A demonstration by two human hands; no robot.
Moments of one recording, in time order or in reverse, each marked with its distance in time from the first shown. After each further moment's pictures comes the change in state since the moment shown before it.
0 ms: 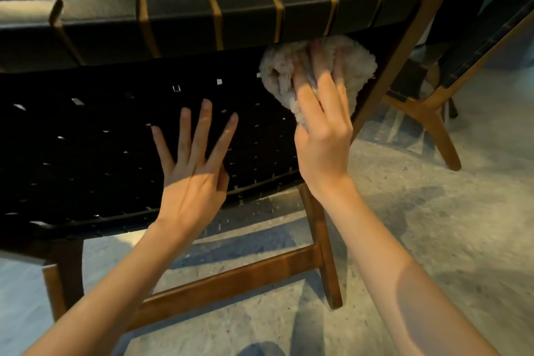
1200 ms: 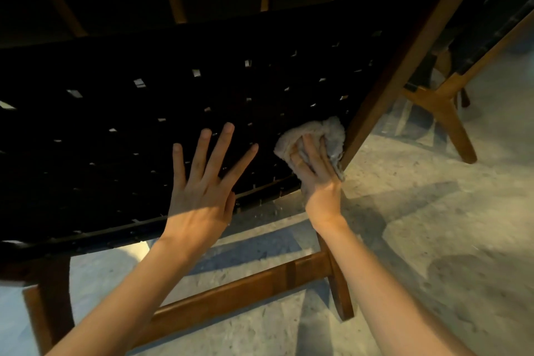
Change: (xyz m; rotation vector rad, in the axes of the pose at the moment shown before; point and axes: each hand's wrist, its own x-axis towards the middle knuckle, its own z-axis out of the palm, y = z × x) left_hand -0.007 0.010 0.042 0.030 -0.071 0.162; right_hand -0.131 0.079 0.068 0.148 -0.285 0.102
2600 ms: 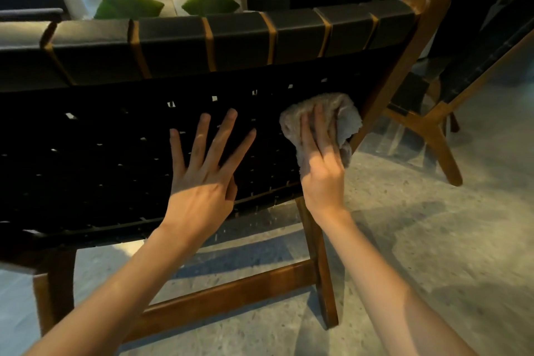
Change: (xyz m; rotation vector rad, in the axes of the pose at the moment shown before) left_hand 0.021 -0.001 -0.048 -0.003 0.063 -0.079; right_hand 0.062 -0.052 -0.064 -0.100 0.132 -0.035
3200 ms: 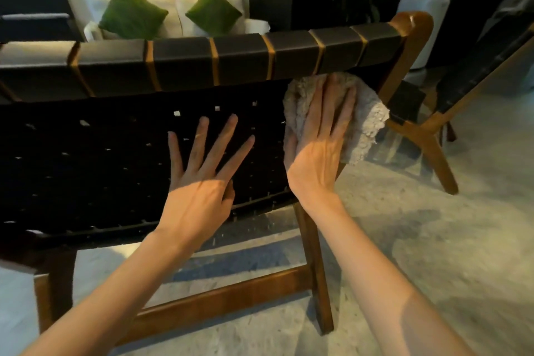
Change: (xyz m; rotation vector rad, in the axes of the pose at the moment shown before) left_hand 0.001 -0.003 -0.014 -0.050 -0.034 -0.013; right_hand 0.044 -0.017 0.002 -0.170 0.080 0.040
